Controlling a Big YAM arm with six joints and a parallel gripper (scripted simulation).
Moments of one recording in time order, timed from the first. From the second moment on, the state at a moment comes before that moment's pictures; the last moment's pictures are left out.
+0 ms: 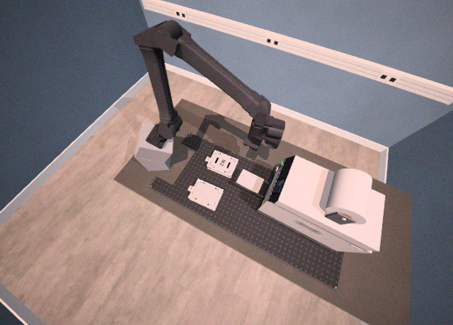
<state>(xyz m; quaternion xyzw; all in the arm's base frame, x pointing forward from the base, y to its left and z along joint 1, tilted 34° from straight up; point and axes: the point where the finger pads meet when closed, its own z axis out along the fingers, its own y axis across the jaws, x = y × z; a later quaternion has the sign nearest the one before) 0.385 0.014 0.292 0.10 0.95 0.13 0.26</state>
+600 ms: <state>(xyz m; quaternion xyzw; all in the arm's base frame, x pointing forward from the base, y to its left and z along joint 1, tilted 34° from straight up) 0.381 0.015 0.282 0.10 0.95 0.13 0.25</state>
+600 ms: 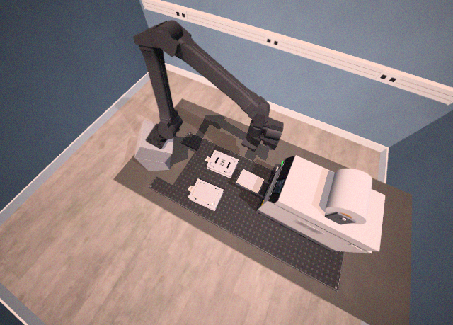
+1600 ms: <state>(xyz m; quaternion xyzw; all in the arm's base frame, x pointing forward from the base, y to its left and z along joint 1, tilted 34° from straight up) 0.416 0.028 0.222 0.13 0.90 0.11 0.39</state>
